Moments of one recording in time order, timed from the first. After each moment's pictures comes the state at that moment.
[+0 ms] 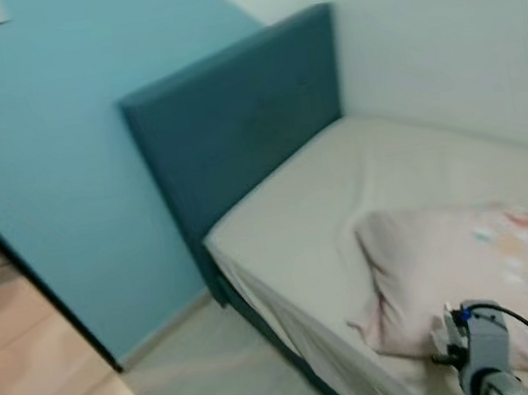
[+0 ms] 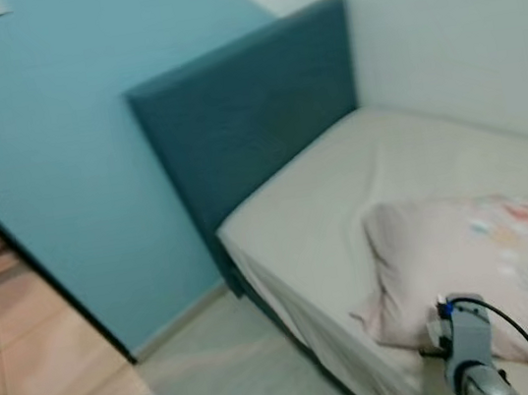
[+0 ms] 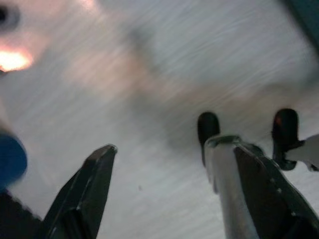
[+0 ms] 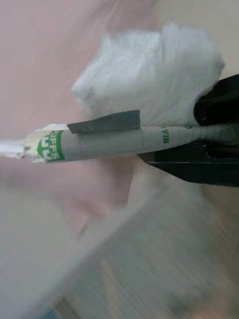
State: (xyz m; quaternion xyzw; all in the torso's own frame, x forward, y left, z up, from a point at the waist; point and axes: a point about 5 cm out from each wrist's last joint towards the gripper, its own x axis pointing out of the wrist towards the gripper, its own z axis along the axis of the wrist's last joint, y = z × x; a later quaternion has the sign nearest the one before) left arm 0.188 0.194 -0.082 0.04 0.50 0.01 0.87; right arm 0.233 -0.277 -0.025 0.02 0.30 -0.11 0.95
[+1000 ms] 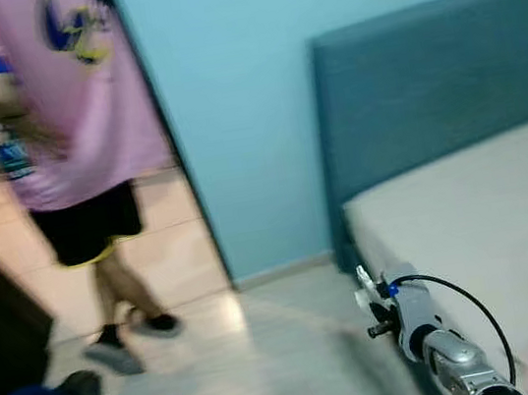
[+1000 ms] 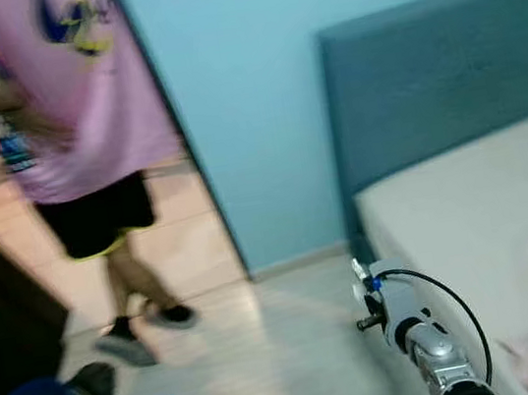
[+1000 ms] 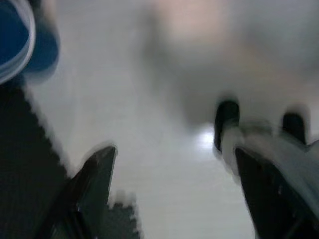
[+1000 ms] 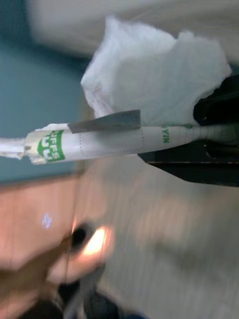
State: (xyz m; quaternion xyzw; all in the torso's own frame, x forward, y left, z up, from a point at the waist) left arm 0.177 0.196 -0.087 0.04 0.50 0.00 0.87; right arm 0.293 -0.198 0.014 -0.08 0.20 0.15 0.96
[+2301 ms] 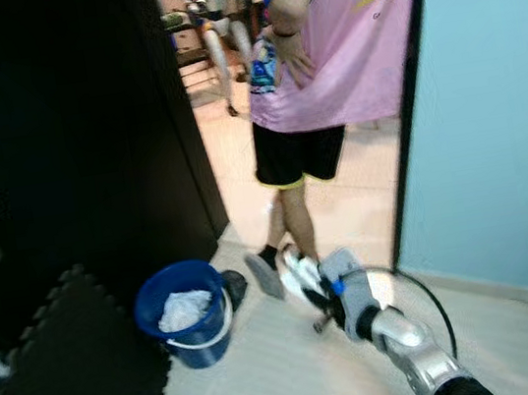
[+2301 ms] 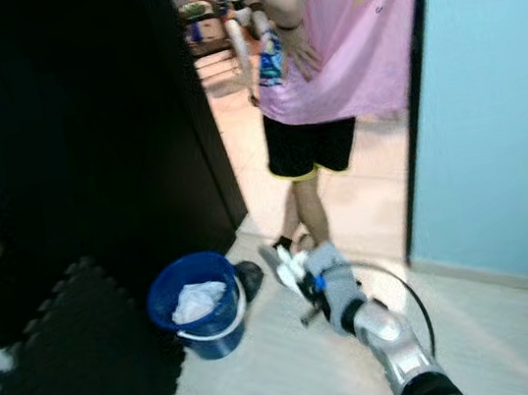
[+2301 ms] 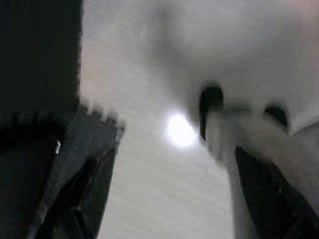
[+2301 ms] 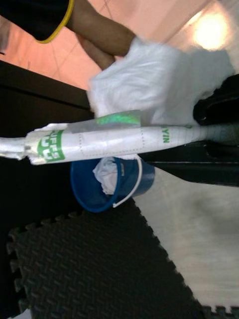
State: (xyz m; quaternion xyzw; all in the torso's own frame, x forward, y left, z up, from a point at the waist) left arm 0.164 0.181 -0.094 0.03 0.51 -0.03 0.86; right arm 0.304 -0.147 0.037 -0.11 0.12 0.27 0.95
